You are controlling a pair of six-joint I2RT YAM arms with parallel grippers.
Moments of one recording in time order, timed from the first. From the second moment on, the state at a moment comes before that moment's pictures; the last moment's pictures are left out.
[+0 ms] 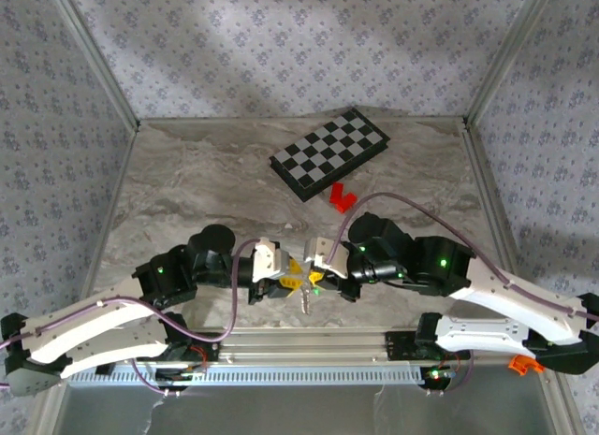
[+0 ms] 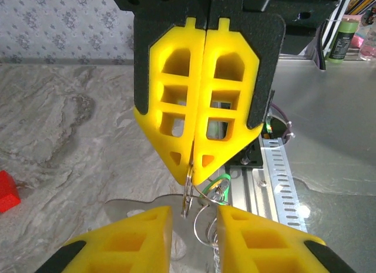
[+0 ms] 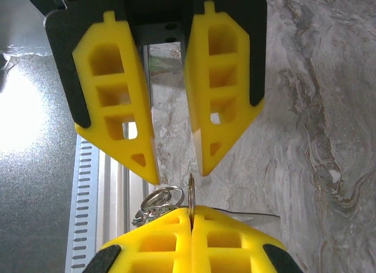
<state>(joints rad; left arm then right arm) -1.12 0.82 0.81 -0.36 0.40 0.15 1.17 0.98 1.15 -0.84 -0.20 -0.23</state>
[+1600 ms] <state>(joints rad) -1.12 0.62 0.60 0.10 0.40 0.05 1.14 0.76 0.86 -0.21 -0.29 -0.02</state>
